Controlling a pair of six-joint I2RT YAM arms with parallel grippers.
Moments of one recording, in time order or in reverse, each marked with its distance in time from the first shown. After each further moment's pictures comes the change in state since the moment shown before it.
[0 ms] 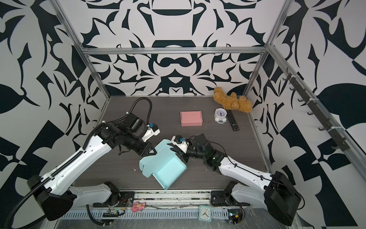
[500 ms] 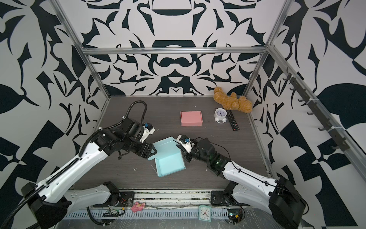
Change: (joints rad) left arm 0.000 -0.144 -0.221 0.214 -0.215 -0.113; right arm 0.000 -0.063 -0.085 0.040 0.200 0.029
